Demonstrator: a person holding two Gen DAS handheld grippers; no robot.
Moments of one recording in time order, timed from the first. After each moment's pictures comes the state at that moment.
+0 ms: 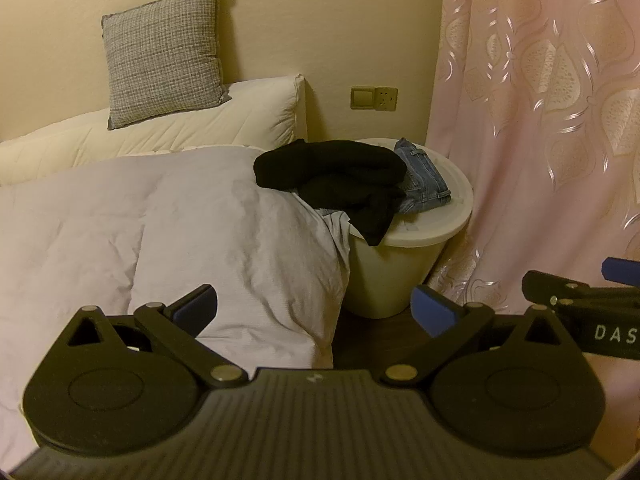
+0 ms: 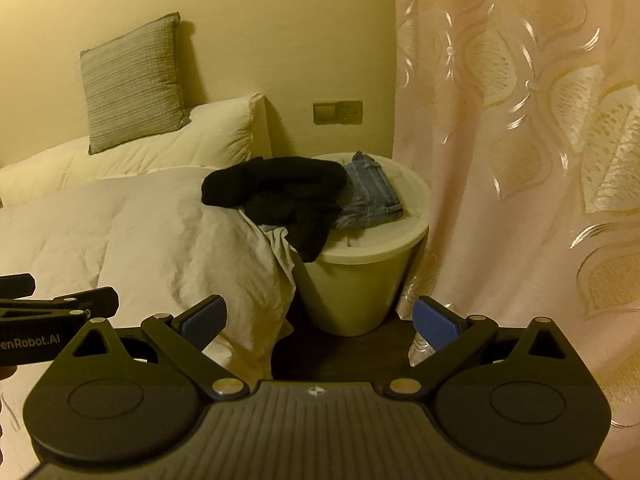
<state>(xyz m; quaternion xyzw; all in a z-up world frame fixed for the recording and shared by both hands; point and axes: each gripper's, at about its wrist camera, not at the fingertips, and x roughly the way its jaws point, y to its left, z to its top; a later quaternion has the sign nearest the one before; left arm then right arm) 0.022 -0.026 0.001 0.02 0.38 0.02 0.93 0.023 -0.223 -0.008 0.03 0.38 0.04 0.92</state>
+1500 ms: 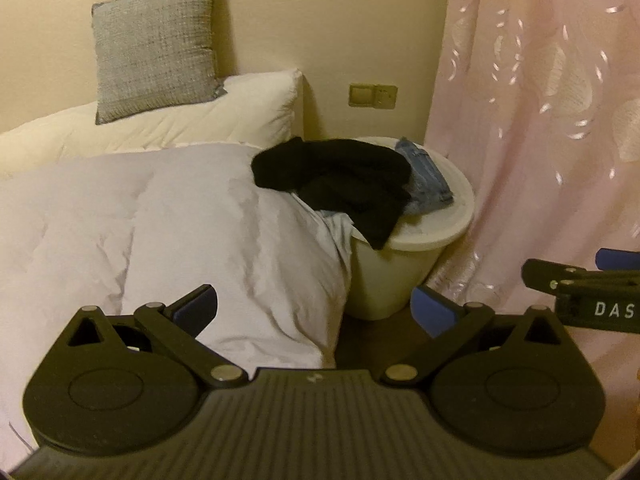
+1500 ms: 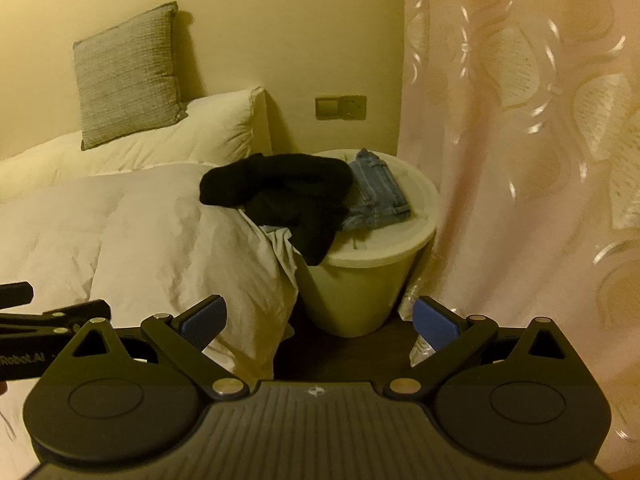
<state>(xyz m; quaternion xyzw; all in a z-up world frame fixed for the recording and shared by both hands) 0.053 0.028 -0.022 0.01 0.38 -0.01 0.93 0.052 -0.189 -0.016 0.02 0.38 0.04 0.92</state>
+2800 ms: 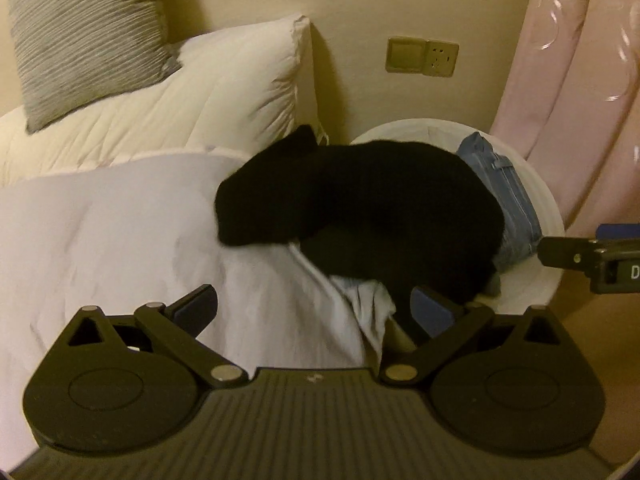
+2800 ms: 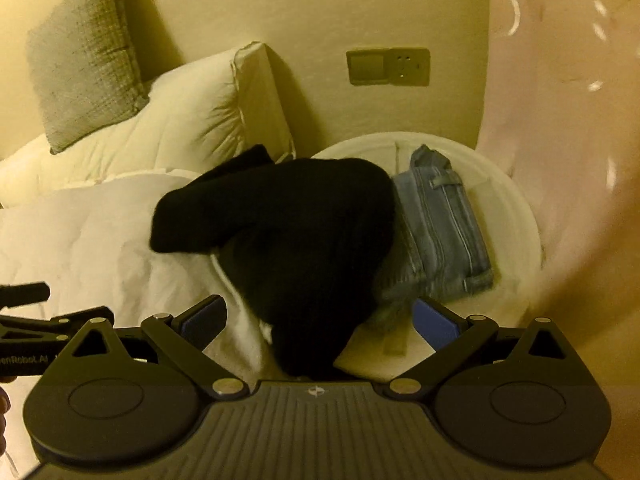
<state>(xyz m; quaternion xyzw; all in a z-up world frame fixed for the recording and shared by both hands) 0.408 -0.008 -0.129 0.03 0.46 0.02 0.89 0.429 -0.231 -0.133 0.04 0.47 0.14 0.87</state>
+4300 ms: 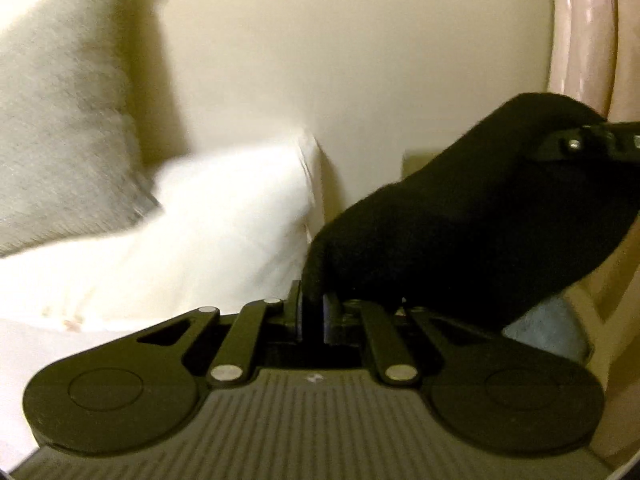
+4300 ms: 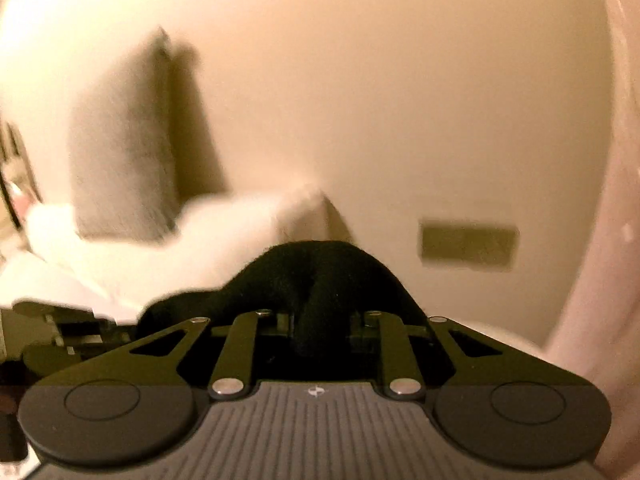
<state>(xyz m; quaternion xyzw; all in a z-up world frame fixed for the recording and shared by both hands) 0.520 0.058 -0.117 0.04 0.30 -0.02 0.95 0.577 -0.189 -0.106 0.03 0.27 0.24 0.93</state>
